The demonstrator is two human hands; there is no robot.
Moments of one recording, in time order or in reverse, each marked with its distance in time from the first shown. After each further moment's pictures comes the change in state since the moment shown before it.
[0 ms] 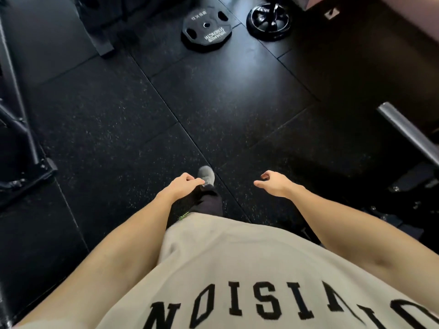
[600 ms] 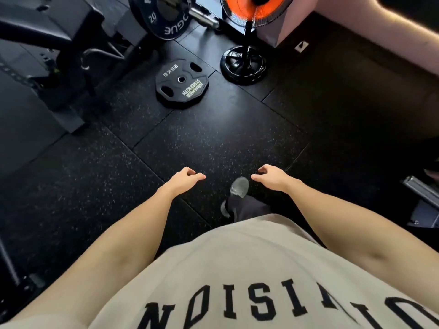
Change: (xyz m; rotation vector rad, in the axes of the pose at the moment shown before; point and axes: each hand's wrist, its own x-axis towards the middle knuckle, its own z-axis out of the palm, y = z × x) left_hand 0.271 0.282 -0.302 0.189 -0.082 0.143; right_hand 0.245 -0.226 -0.267 0.205 0.159 0.057
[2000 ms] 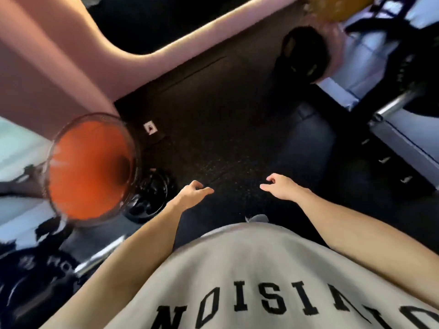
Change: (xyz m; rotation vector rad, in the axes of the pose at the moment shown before) left_hand 0.423 0.612 -0.182 1.010 -0.467 0.672; right_hand 0.271 -0.116 -0.298 0.993 0.527 0.762
